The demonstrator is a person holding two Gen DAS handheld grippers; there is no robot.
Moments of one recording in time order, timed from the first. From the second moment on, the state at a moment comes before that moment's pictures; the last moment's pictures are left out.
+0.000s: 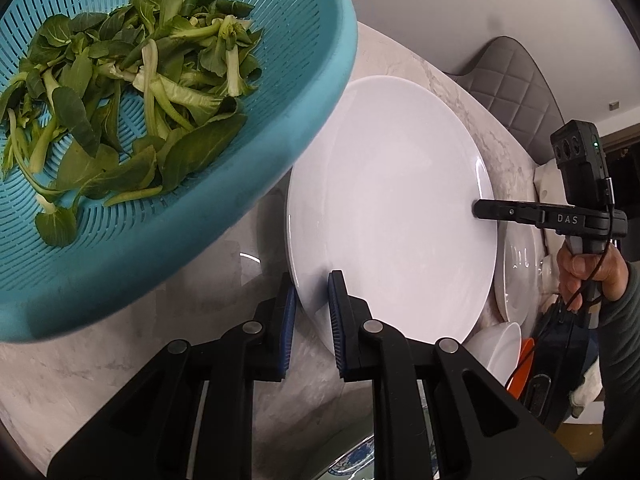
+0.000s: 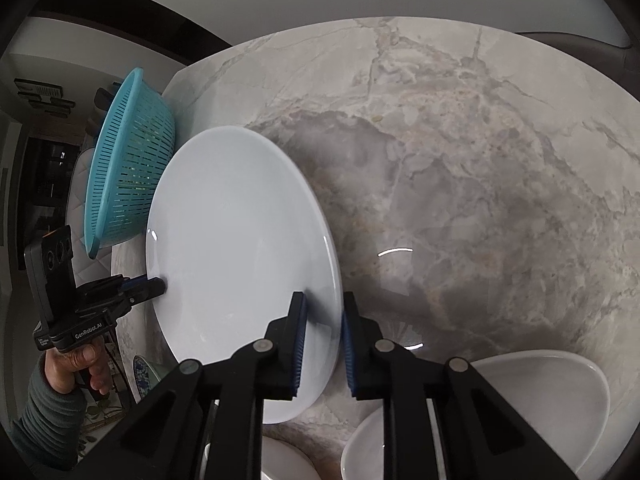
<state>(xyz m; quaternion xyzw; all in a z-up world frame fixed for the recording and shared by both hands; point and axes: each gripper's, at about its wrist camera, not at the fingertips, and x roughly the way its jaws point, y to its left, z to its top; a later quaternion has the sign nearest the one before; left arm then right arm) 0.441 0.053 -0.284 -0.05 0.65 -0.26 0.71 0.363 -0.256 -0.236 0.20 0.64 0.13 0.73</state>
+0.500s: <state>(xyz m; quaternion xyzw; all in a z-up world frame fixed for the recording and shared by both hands) 0.458 0.045 -0.259 -0.05 0.64 -0.27 0.71 0.356 -0.271 -0.226 0.21 0.64 0.12 0.73</state>
